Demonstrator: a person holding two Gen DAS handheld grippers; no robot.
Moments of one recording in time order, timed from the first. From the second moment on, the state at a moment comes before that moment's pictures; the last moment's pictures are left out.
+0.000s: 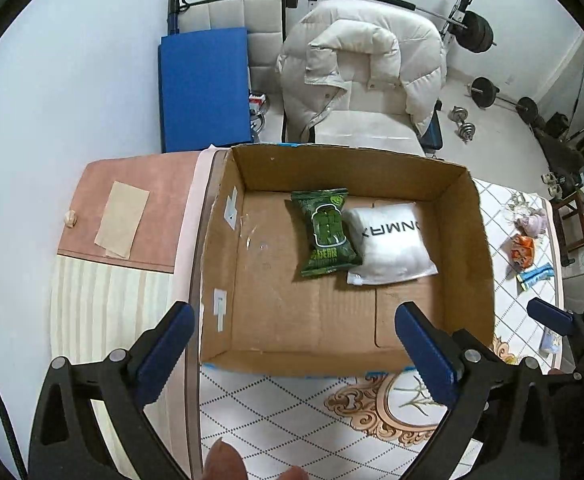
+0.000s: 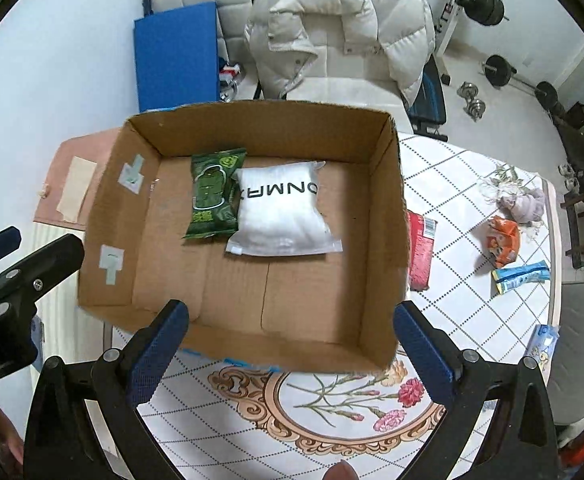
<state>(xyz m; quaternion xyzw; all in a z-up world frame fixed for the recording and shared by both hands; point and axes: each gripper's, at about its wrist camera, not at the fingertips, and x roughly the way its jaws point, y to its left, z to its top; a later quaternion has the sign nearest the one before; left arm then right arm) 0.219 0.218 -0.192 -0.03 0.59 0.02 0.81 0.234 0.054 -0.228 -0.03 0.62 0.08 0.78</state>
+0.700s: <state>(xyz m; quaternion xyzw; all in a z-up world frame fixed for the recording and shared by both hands) 0.320 -0.078 -0.226 0.14 0.65 -0.12 0.73 0.212 -0.290 -0.209 0.17 0.61 -0.07 0.77</state>
